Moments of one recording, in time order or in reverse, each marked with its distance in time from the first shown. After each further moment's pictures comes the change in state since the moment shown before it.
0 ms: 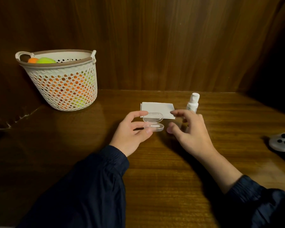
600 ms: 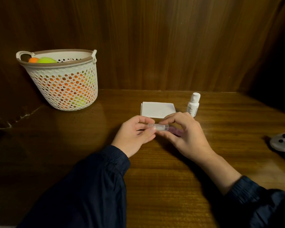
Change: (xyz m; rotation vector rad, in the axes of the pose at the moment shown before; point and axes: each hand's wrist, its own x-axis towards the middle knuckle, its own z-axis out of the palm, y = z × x) left_hand -0.002 0.002 0.006 -0.129 -0.082 -0.038; right_hand -0.005 -0.007 0.003 0.100 -0.081 -0.333
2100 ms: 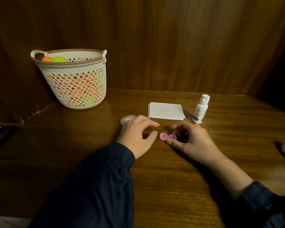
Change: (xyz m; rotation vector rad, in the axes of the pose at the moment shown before) left_hand -0.003 0.001 -0.015 0.892 0.115 0.308; right_hand 0.002 0.004 -0.001 -0.088 -0.284 0.415
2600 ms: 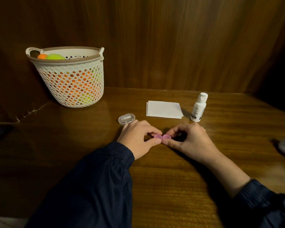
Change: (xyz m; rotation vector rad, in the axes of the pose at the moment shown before) left_hand 0.002 -0.002 0.007 0.117 -0.147 0.003; right_hand -0.001 -0.001 0.001 0.026 -0.011 -0.013
